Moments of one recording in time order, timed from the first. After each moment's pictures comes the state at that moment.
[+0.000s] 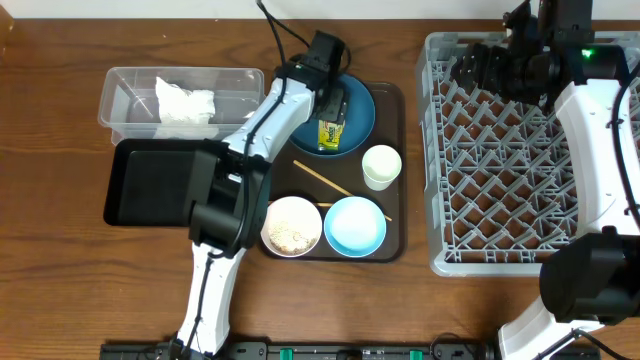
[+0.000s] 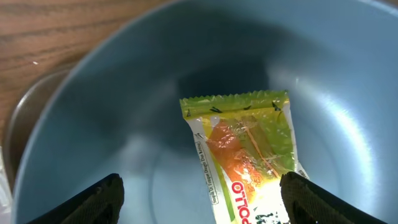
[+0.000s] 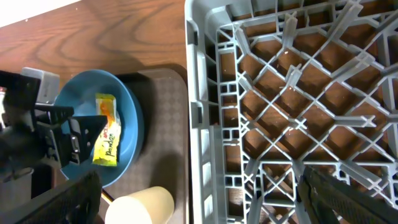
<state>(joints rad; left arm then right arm) -0.40 2.32 1.90 -0.72 -0.09 -0.12 -0.03 1.83 1.79 -0.97 -0.30 0.21</state>
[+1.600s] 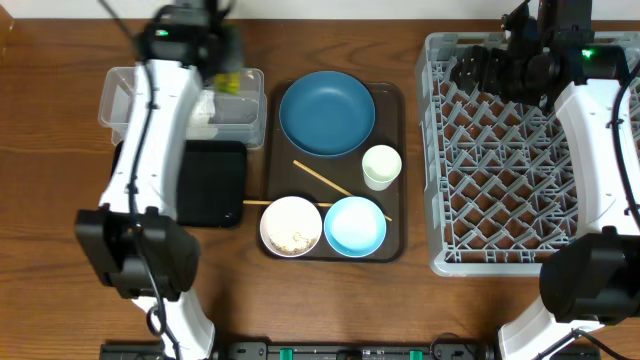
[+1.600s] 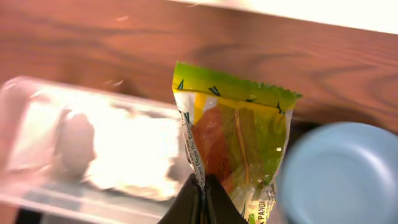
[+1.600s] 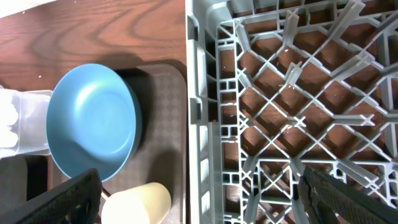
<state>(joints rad) -0.06 1.95 1.94 -0.95 -0.15 -0.22 -0.03 1.83 1.79 -0.98 -0.30 0.19</state>
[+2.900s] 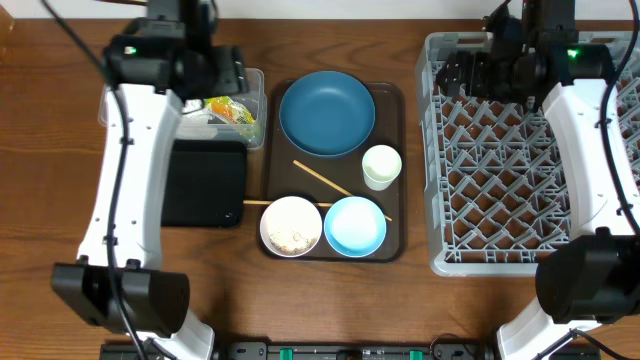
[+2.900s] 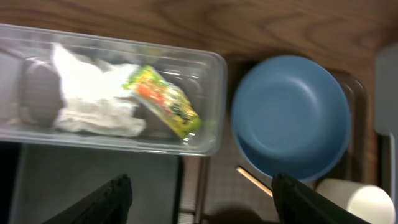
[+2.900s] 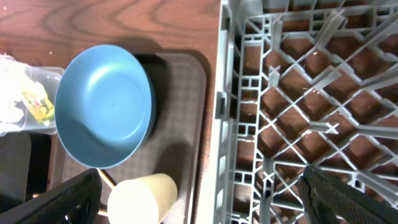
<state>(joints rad) -0.11 1.77 1.91 -1.16 0.03 -0.23 0.02 1.83 1.79 -0.99 -0.32 0.12</state>
